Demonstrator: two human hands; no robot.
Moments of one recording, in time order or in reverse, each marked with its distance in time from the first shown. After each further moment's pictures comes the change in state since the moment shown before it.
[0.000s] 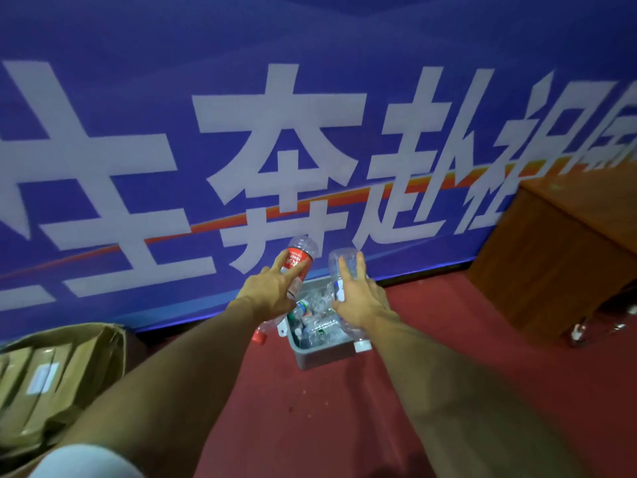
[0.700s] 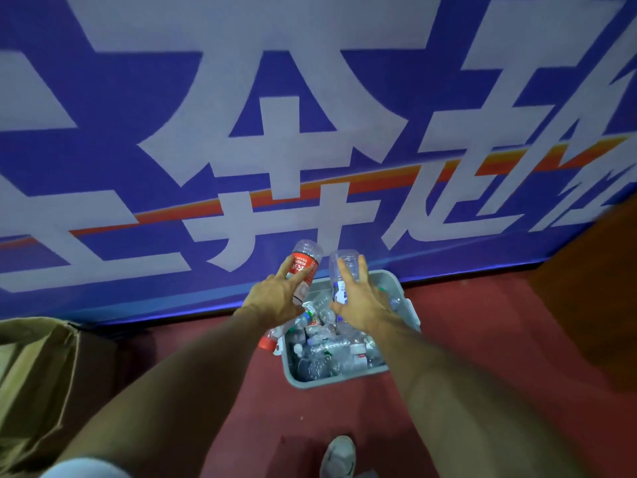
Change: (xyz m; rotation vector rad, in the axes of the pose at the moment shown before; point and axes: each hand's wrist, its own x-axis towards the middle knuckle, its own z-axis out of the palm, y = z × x) left_hand 0.288 -0.076 0.138 -0.088 -0.172 -0.156; right_hand 0.326 0.074 0.117 0.084 -0.218 -0.050
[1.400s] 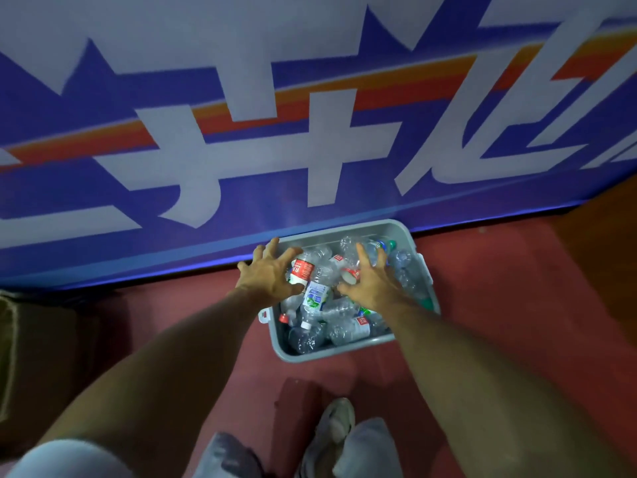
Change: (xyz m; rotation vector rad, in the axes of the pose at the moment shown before) left_hand 0.132 -0.043 0.143 -0.058 -0.123 -0.124; right_hand 0.128 0.084 0.119 0.121 -0.177 0.213
